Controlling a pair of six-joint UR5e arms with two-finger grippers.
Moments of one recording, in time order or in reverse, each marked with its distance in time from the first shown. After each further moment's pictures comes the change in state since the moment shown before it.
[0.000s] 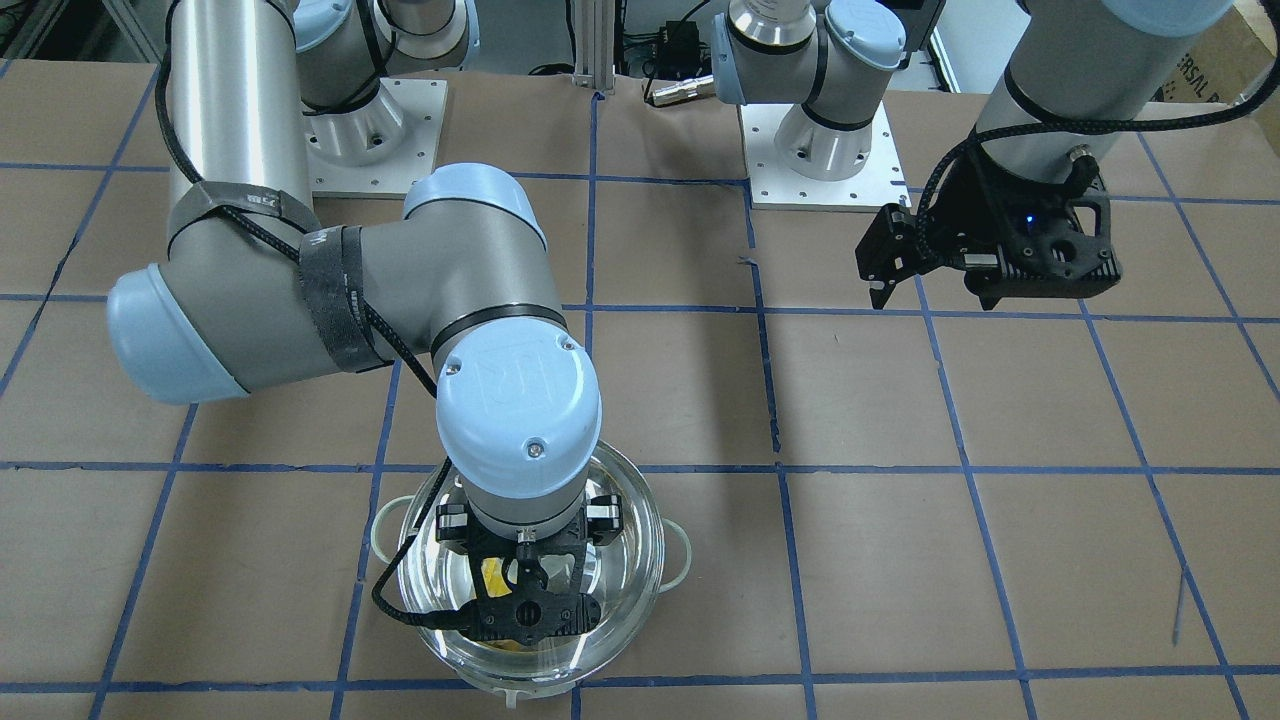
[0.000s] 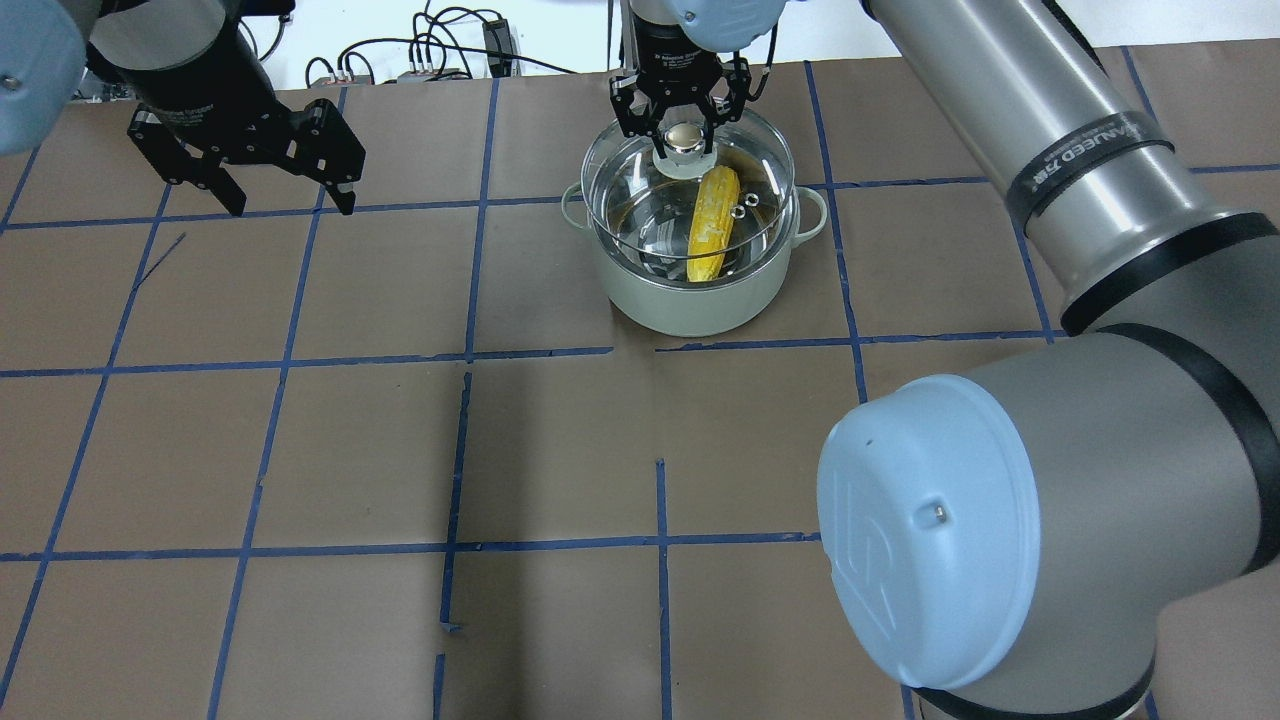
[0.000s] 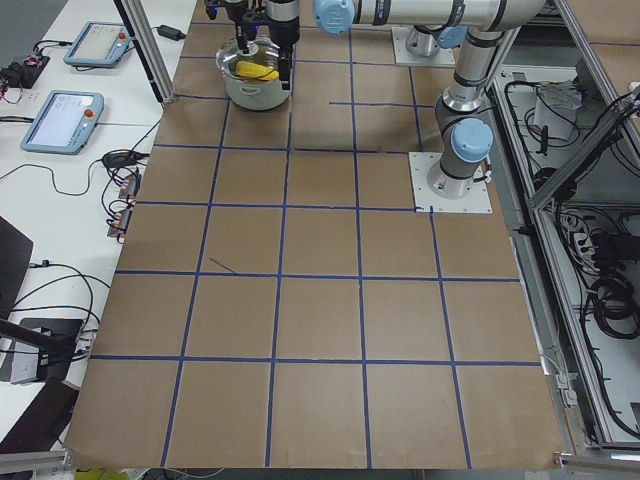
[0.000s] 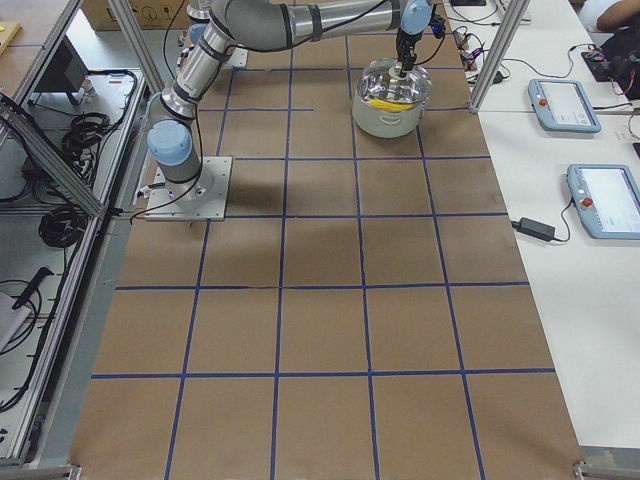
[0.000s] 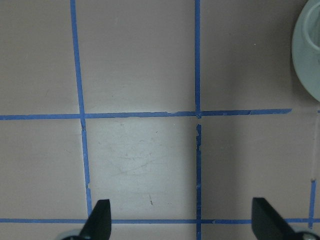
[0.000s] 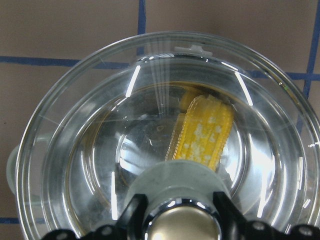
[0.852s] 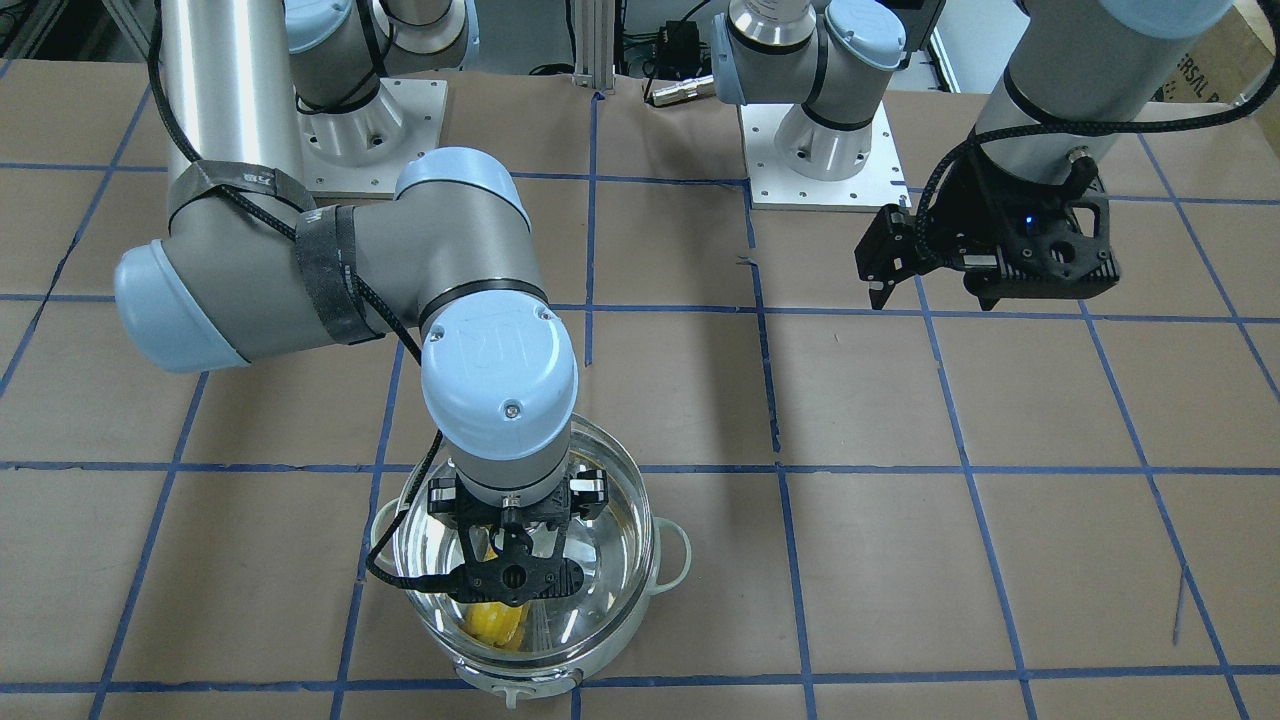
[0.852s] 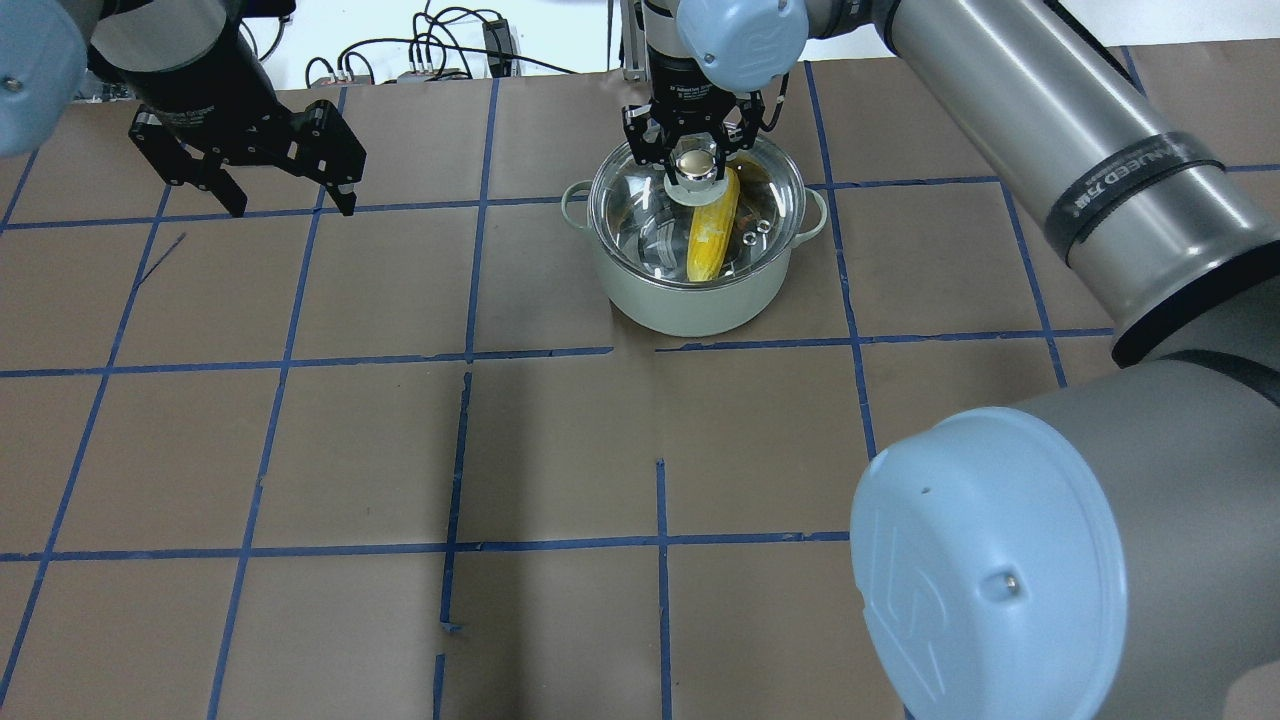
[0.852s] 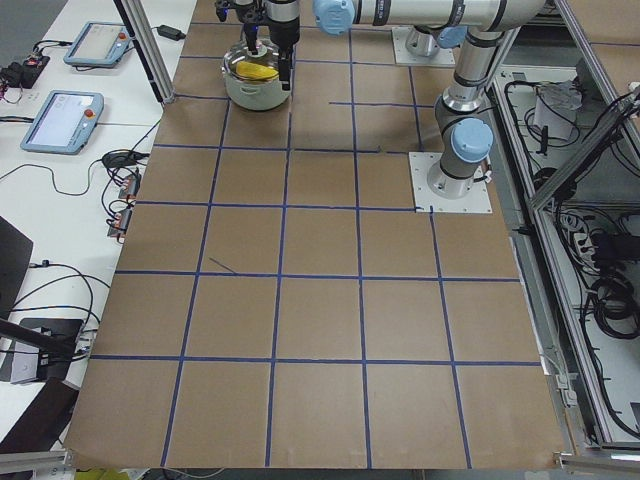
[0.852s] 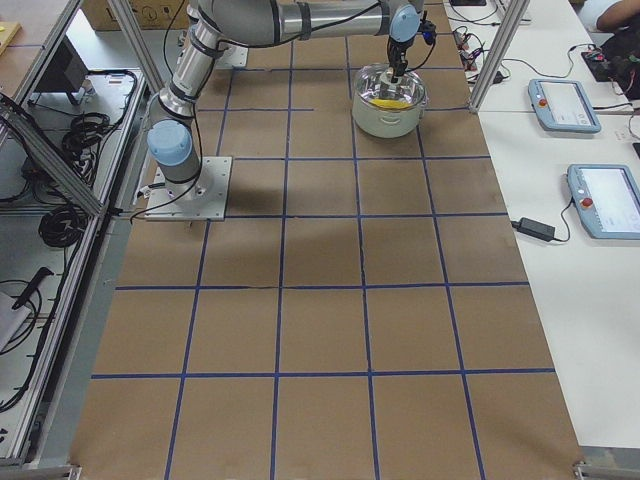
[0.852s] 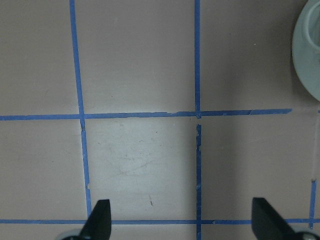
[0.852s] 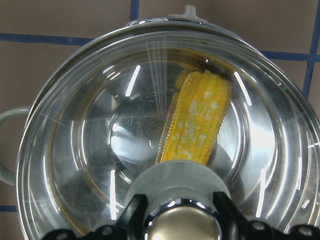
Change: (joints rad) left arm 0.000 0.000 -0.002 0.001 -0.001 -0.001; right arm -0.008 -0.075 0.162 -0.095 0.006 -0.010
